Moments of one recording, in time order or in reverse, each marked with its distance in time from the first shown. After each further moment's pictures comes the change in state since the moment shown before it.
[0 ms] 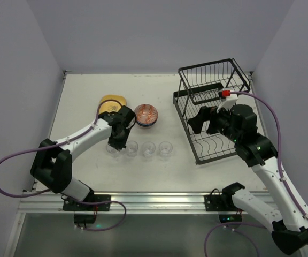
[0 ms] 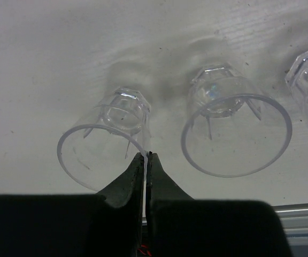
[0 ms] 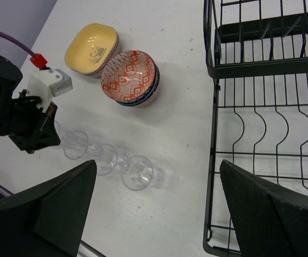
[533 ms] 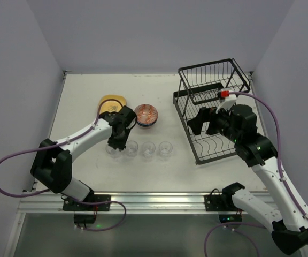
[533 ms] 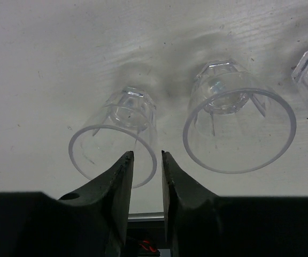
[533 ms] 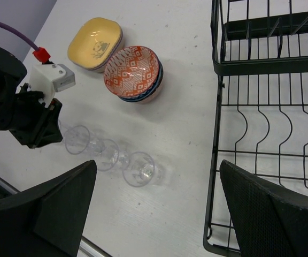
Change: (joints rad) left arm -0.033 0.018 0.007 -0.022 -0.022 -0.008; right arm 0.000 -0.001 0.000 -0.010 -0.022 -0.016
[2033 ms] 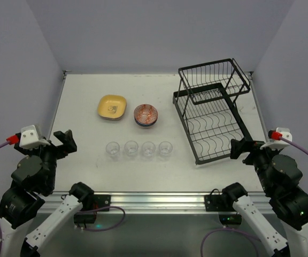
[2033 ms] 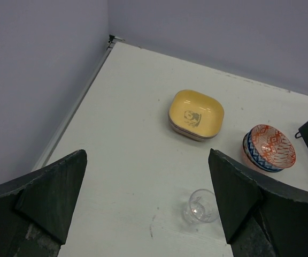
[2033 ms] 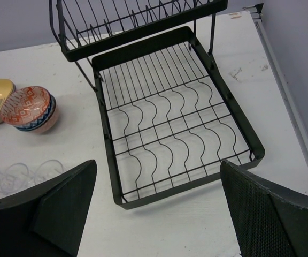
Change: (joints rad) left arm 0.027 -1.208 -0.040 0.087 -0.583 0.012; right arm 0.000 -0.523 -0.001 -0.390 0.523 -0.043
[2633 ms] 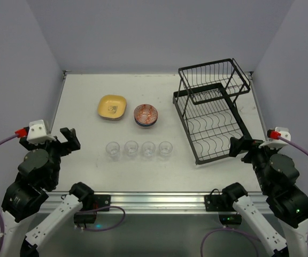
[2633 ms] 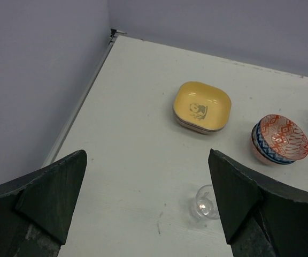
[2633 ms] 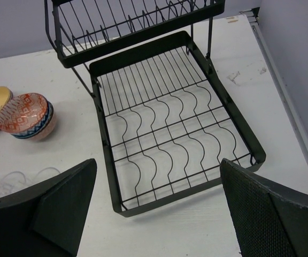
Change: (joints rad) left arm 0.000 0.049 -0.001 0.001 0.010 0.033; right arm 0.000 -0.013 -0.042 0.053 0.025 -0.002
